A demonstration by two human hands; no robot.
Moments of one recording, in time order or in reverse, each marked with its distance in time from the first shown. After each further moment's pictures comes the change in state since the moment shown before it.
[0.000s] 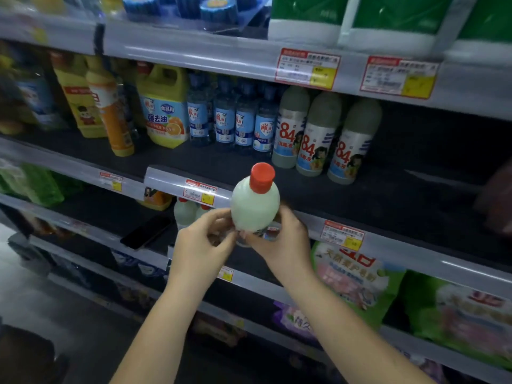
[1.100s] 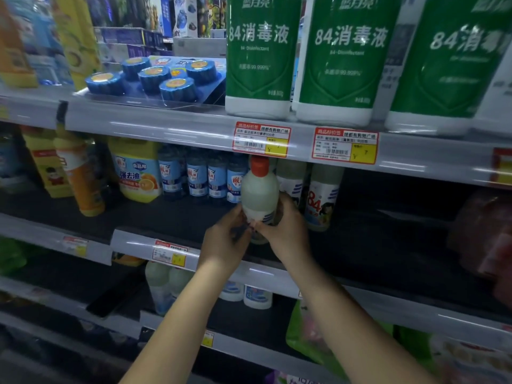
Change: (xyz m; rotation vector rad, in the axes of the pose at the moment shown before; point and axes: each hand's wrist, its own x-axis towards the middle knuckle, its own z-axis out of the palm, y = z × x) left_hand 0.106 0.026 0.069 -0.098 -0.151 0.100; right_hand 0.114 0.005 -0.040 -0.025 0.167 -0.004
